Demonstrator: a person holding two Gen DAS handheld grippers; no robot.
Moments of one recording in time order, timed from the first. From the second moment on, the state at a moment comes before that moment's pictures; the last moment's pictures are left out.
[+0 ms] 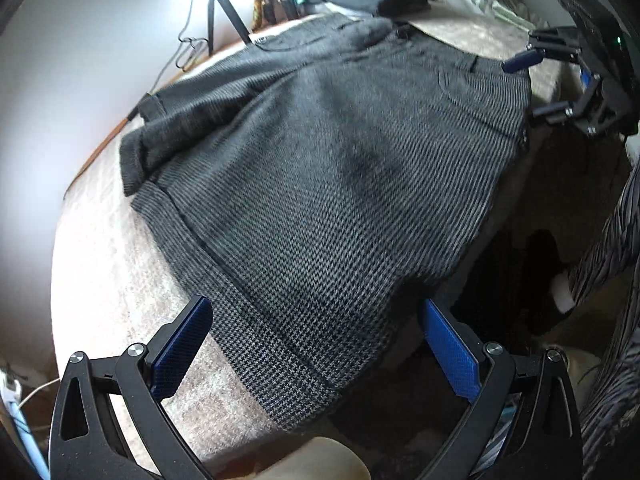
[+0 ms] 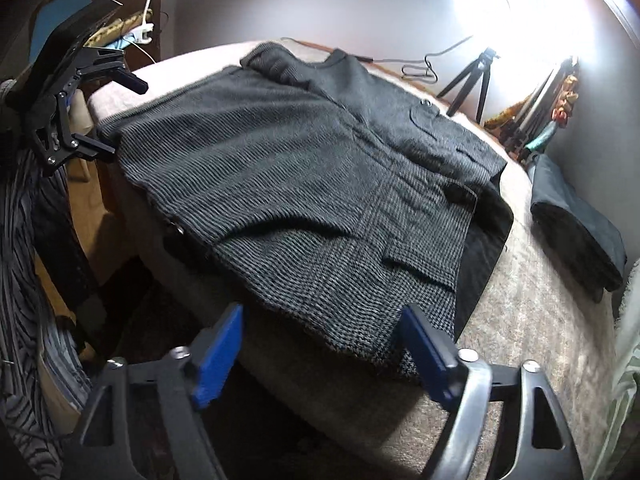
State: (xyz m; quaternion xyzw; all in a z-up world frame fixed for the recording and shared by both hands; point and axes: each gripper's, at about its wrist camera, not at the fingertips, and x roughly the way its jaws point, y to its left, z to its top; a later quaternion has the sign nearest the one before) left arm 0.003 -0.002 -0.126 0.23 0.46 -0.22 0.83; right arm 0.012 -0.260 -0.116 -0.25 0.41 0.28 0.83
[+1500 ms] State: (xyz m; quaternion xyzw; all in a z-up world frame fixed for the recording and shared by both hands) left arm 0.037 0.040 -0.063 0.14 0.39 -0.32 0.85; right arm 0.032 -0.255 -0.051 -0.18 0.34 0.26 0.88
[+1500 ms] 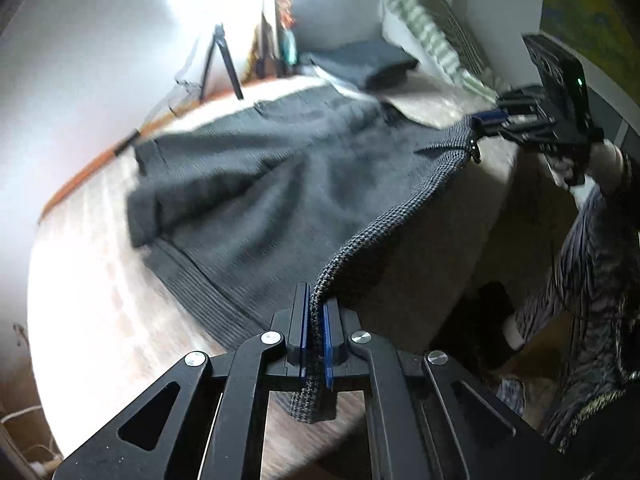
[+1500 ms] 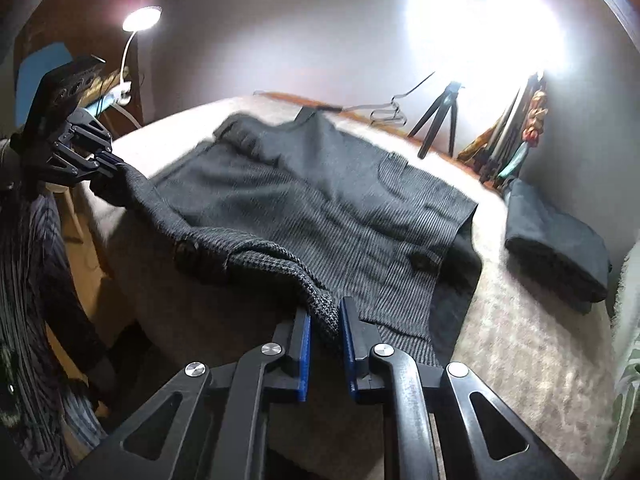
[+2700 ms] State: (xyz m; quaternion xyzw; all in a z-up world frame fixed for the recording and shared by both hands) left arm 0.351 0.049 -0.052 0.17 0.37 -0.25 0.88; right arm 0.332 -0.214 -0.047 -0.24 0.38 0.18 0.88
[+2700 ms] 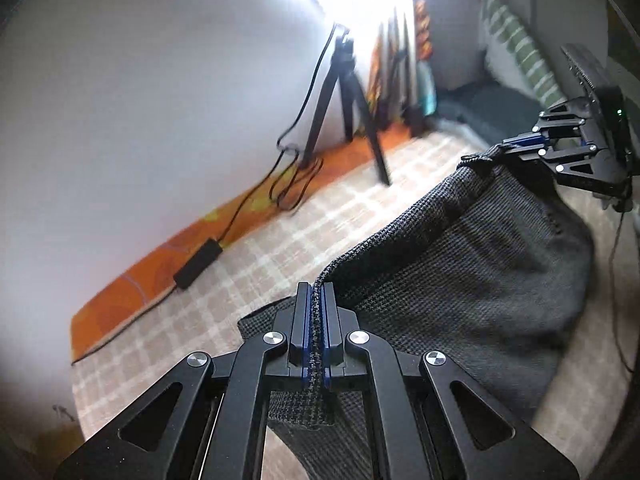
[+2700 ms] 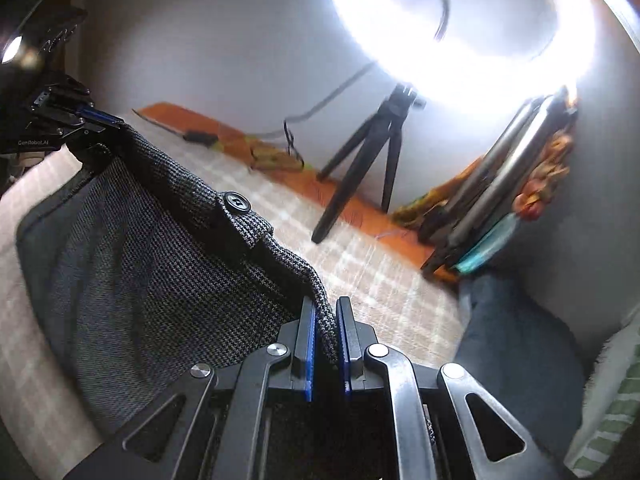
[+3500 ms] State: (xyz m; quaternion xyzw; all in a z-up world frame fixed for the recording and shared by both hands) left arm 0.343 0.081 -0.040 0.10 0.38 -0.19 0.90; right arm 0.288 -0.257 -0.025 -0.08 0.39 0.14 0.90
